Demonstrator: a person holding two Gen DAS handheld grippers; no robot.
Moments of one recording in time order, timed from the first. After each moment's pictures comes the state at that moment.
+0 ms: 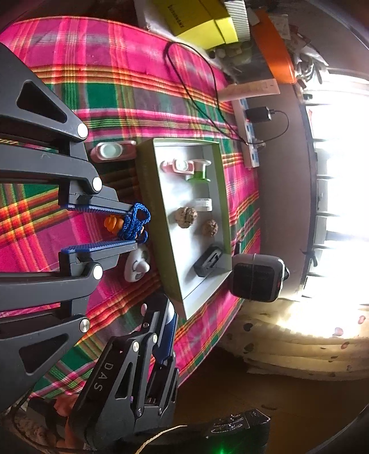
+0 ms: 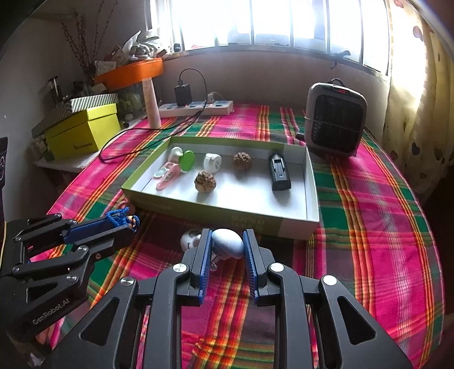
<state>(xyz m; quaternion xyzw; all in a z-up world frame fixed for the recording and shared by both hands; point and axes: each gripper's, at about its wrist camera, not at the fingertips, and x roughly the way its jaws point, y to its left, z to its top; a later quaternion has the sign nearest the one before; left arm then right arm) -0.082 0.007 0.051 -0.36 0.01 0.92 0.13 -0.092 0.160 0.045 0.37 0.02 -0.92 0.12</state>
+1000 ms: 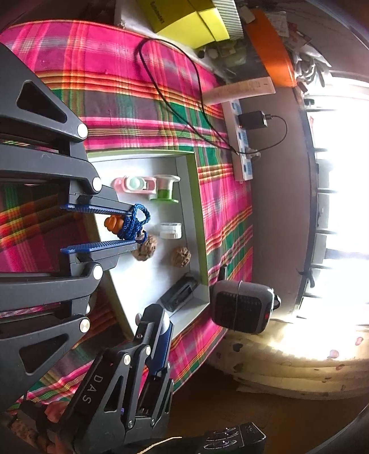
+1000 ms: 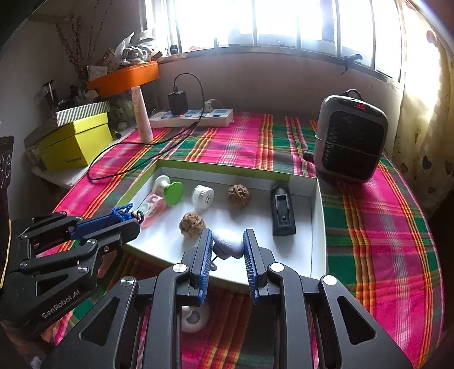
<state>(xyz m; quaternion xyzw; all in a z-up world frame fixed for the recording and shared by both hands) -0.153 -0.004 0.051 -0.36 0.00 0.93 0.10 -0.157 0.161 0.048 0.37 0.02 -0.92 0.13</state>
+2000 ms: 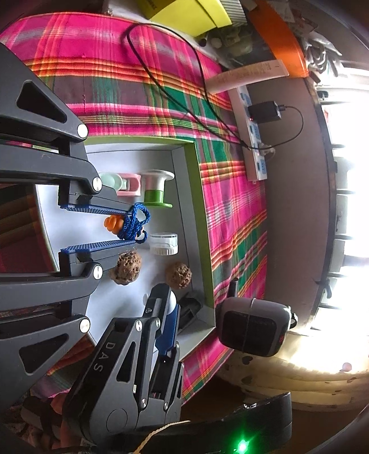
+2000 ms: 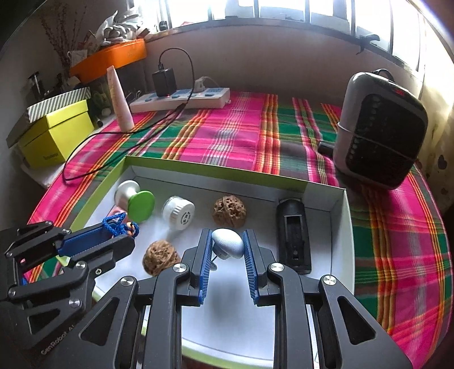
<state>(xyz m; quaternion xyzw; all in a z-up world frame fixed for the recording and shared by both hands) -0.203 0.002 0.028 -0.39 0.01 0.92 0.09 -0.226 0.155 0.019 0.42 0.03 -0.90 0.13</state>
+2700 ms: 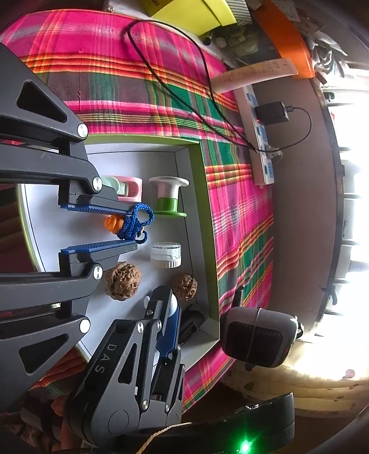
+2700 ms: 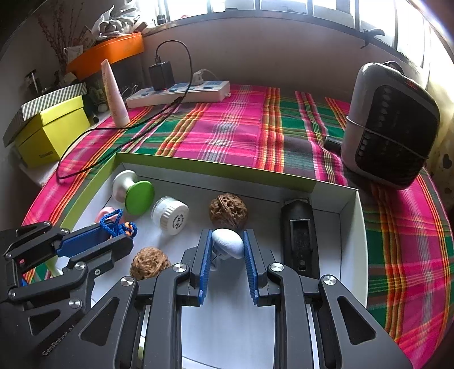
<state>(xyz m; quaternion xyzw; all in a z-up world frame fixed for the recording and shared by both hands) -0.213 0.000 0.019 -0.40 0.01 0.91 0.09 -0.237 0.154 0.010 0.43 0.03 -0.89 0.13</state>
